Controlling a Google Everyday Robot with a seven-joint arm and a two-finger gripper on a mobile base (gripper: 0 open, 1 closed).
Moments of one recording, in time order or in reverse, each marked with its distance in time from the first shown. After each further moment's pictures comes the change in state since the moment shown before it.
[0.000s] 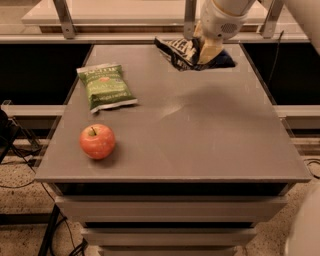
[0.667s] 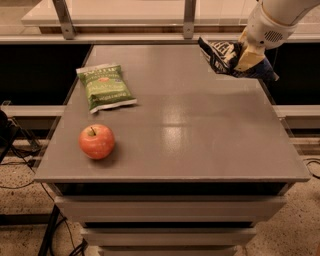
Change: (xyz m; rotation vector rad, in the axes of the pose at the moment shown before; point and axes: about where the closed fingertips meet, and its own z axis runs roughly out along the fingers) arm 0.093 0.031 -0.023 0.037 0.055 0.290
